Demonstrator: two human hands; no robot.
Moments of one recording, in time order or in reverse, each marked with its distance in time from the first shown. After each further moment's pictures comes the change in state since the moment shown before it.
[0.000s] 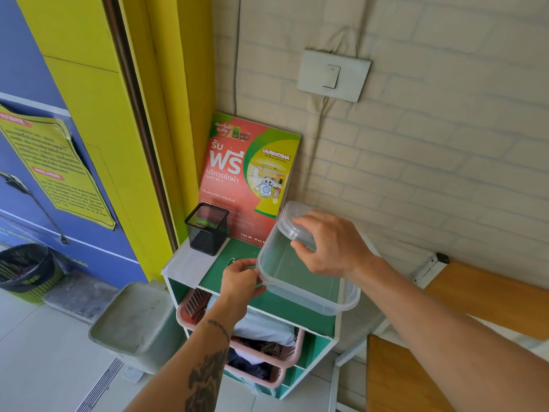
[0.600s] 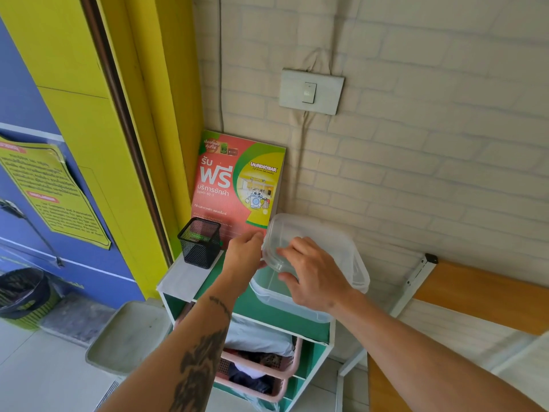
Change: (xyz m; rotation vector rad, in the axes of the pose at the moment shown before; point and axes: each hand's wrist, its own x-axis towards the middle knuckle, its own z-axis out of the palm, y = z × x) left_hand -0.024 0.071 0.034 0.211 -0.062 0.264; right_hand -0.032 -0.014 0.032 0.101 0.074 -0.069
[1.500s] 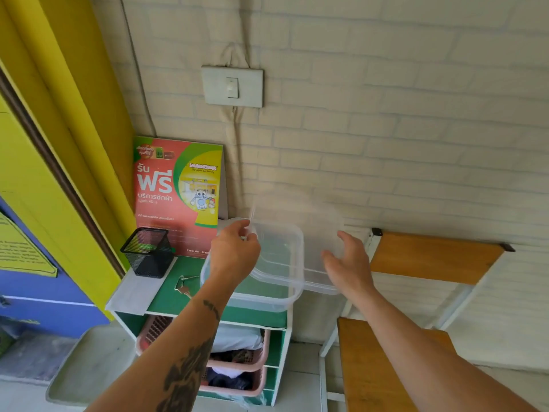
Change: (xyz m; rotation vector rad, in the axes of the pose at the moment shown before) left_hand -0.040 0.014 0.075 0.523 0.041 0.286; right_hand -0.099 0.080 -0.044 0.475 0.265 0.991
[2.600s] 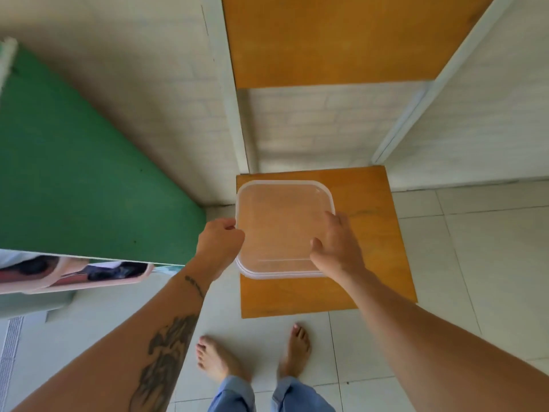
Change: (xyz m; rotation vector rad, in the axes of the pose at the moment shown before) left_hand -0.130 -0.171 0.410 0.246 -0.519 -0.510; right_hand -0.034 0.463 -0.036 -0.421 -0.241 0.357
